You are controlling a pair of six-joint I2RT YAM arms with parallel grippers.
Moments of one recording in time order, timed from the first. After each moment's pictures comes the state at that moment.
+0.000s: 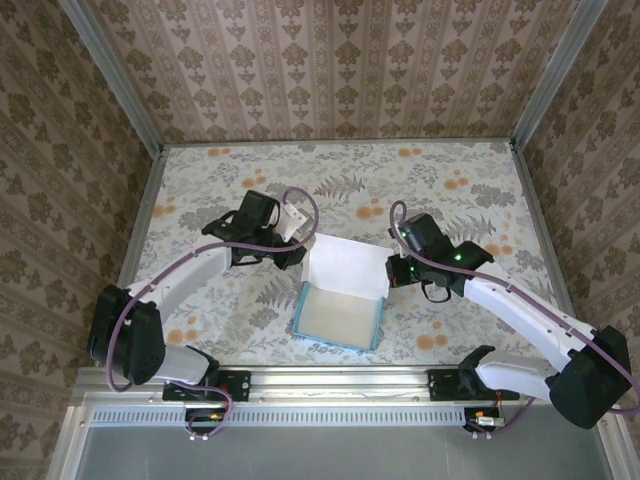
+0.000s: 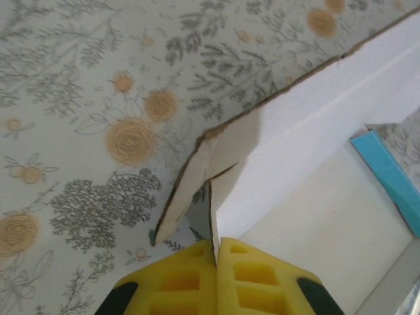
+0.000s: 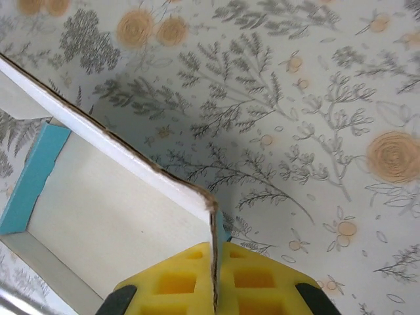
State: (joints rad) left arm -0.56 1.40 1.00 -0.55 0.44 0.14; right arm 0.58 1.14 0.90 -0.75 -0.03 0.39
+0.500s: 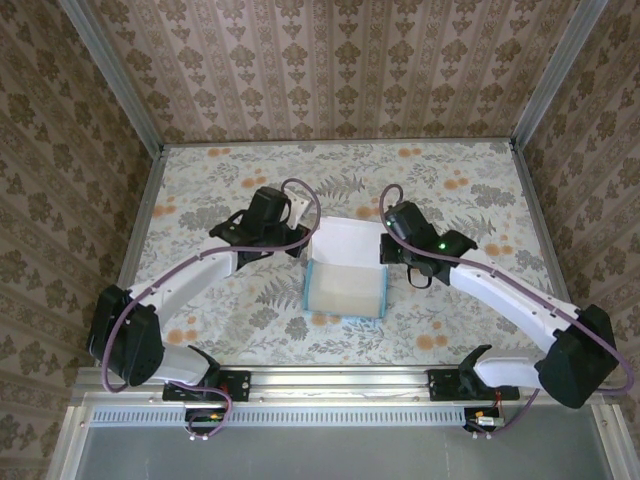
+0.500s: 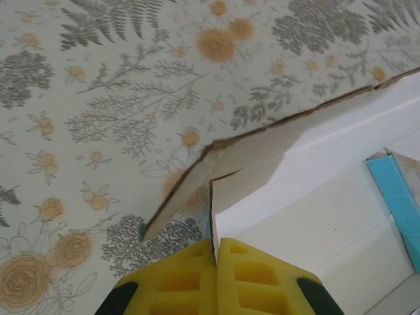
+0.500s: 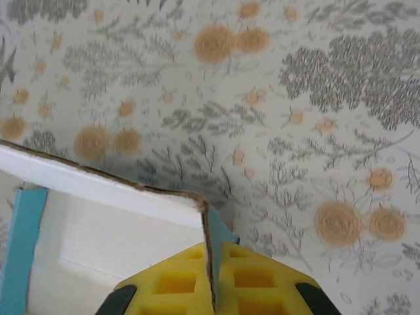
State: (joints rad) left arm -0.64 1.40 1.02 -0.40 0.17 -0.11; right arm 0.61 1.27 1.00 -0.63 0.26 0.52
